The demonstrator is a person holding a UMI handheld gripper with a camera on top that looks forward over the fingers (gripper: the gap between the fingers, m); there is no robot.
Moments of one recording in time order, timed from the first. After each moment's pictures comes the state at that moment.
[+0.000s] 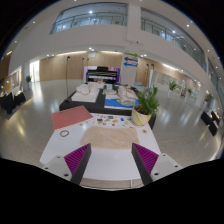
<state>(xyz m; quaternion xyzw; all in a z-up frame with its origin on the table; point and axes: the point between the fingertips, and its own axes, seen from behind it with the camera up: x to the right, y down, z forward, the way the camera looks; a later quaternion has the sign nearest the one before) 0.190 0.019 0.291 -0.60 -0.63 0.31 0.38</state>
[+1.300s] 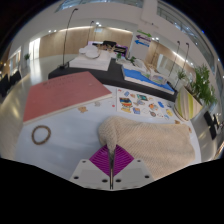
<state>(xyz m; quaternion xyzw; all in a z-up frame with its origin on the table) -0.097 -0.106 -0.006 -0.61 -0.69 0.20 0.32</state>
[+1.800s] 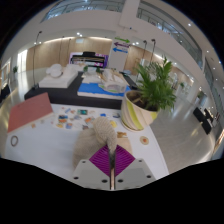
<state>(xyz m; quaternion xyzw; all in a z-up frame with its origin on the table) -0.105 0.143 0.096 -0.64 -0.63 0.22 0.39</state>
